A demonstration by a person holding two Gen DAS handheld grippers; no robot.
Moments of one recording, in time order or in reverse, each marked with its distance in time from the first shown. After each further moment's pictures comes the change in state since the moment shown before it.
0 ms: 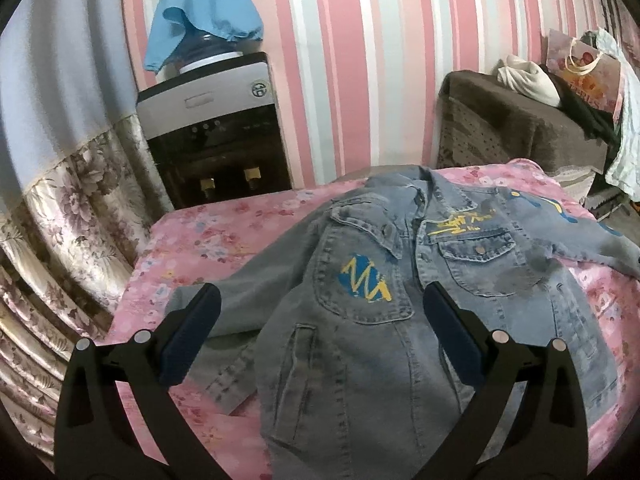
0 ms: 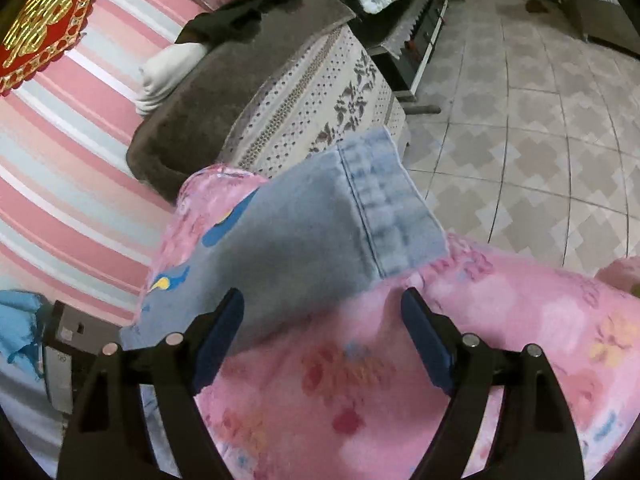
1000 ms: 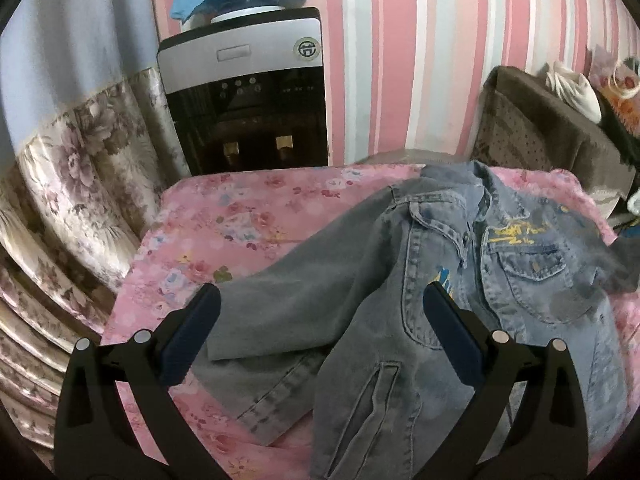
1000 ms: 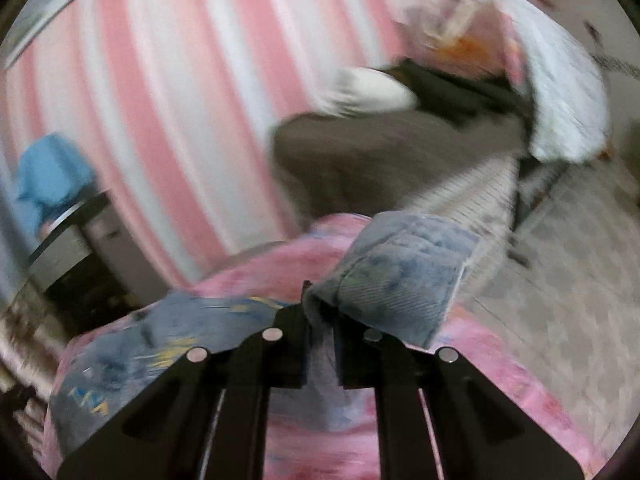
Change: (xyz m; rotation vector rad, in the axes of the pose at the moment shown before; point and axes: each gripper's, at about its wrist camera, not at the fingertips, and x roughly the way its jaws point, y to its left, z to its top) left arm 0.068 0.066 0.017 -0.117 0.114 0.024; right arm -0.055 0.221 -0.019 -0.657 -0.174 0.234
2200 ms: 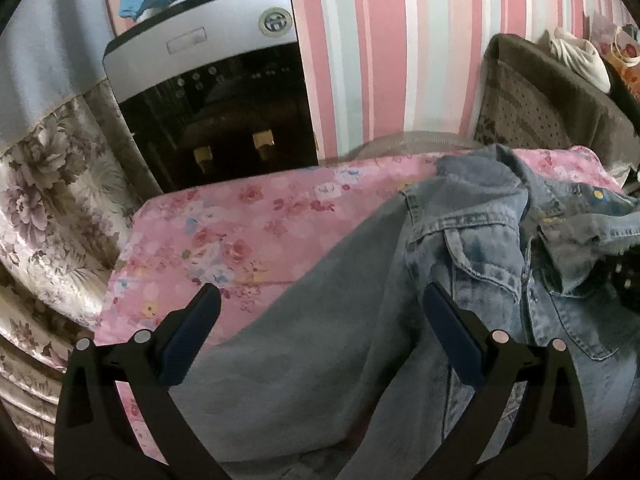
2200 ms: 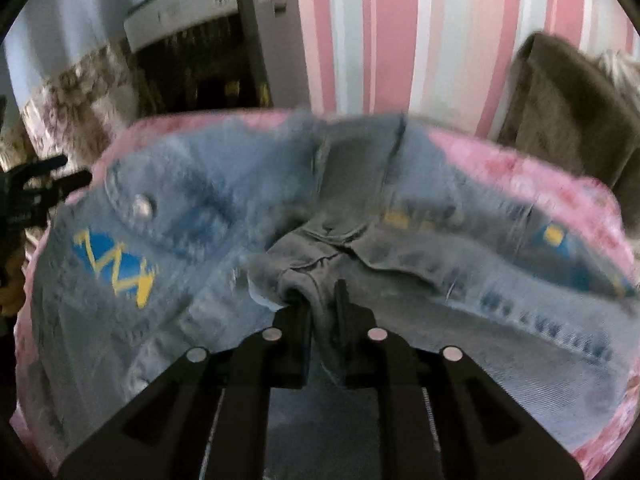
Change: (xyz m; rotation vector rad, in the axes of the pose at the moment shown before) left arm 0.101 -0.018 0.038 0.105 0.065 0.002; right arm 0.163 0.245 -0.131 -0.546 0.558 0.306
